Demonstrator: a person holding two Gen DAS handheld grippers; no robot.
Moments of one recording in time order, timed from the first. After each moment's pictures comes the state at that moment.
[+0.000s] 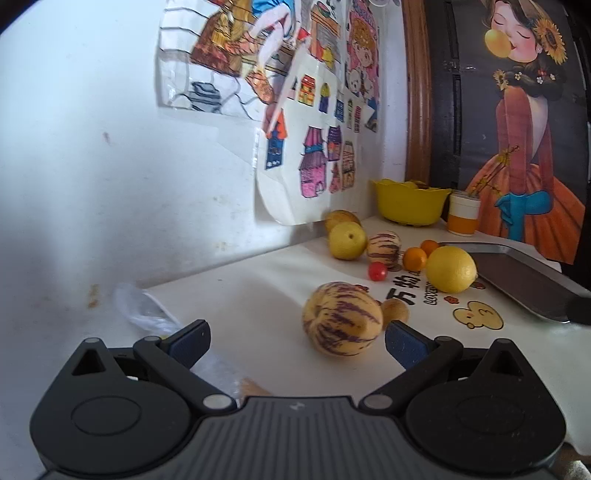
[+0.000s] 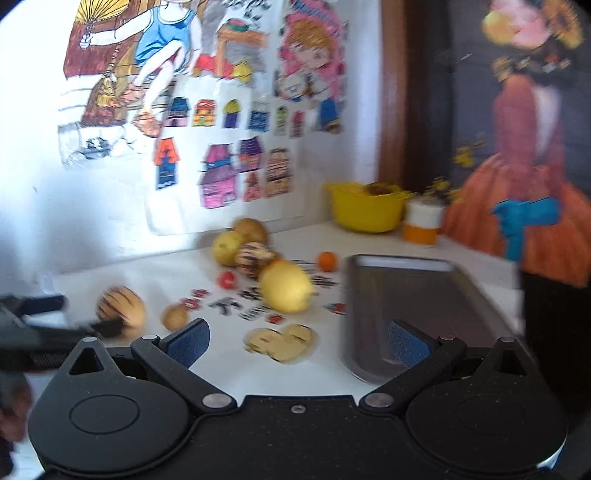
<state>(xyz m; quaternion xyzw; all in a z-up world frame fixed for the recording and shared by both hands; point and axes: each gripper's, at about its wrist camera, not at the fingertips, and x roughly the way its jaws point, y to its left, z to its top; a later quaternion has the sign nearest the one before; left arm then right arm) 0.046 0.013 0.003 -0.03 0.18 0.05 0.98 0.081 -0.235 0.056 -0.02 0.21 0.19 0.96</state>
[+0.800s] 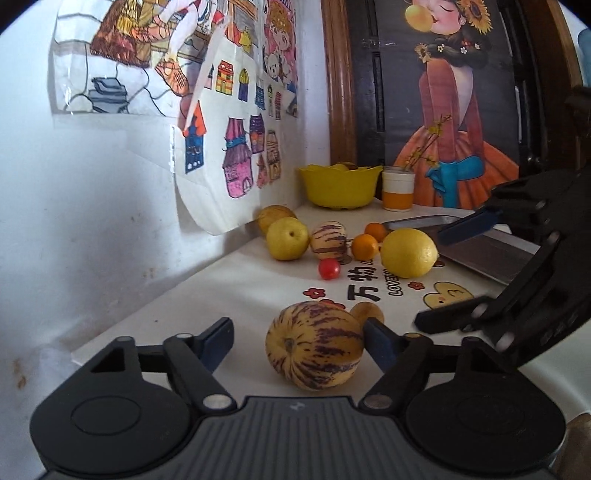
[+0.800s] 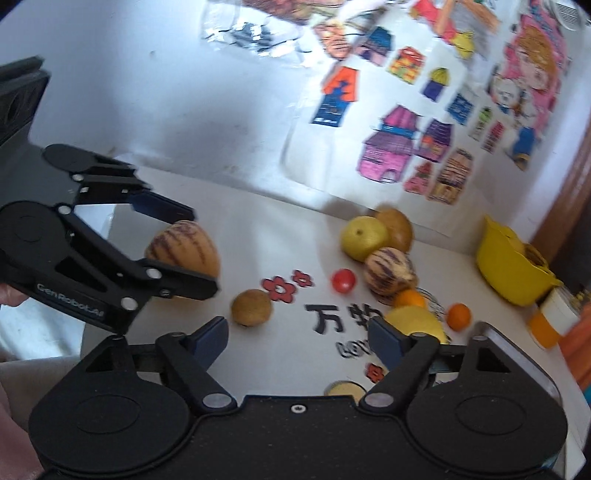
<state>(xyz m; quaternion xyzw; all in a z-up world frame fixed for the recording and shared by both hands) 0.089 0.027 0.002 0.04 0.20 -0.09 0.98 0.138 -0.141 0.026 -0.28 0.21 0.37 0.86</state>
